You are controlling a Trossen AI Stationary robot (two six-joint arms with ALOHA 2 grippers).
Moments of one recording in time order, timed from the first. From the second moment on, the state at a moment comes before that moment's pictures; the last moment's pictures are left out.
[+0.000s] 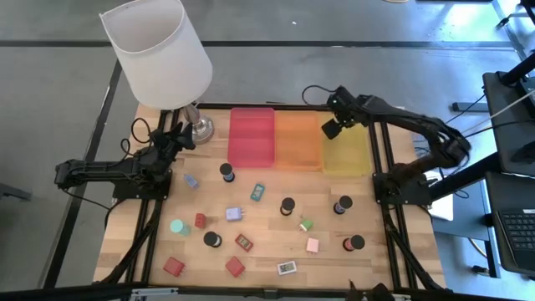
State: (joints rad) left arm 0.11 0.16 0.02 0.21 -1.12 -0.55; right arm -0.71 1.40 0.99 -0.78 0.23 0.15
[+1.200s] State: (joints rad) left arm 0.11 0.16 0.02 0.21 -1.12 -0.55; right arm 0.34 1.25 0.99 -0.43 -0.01 0.04
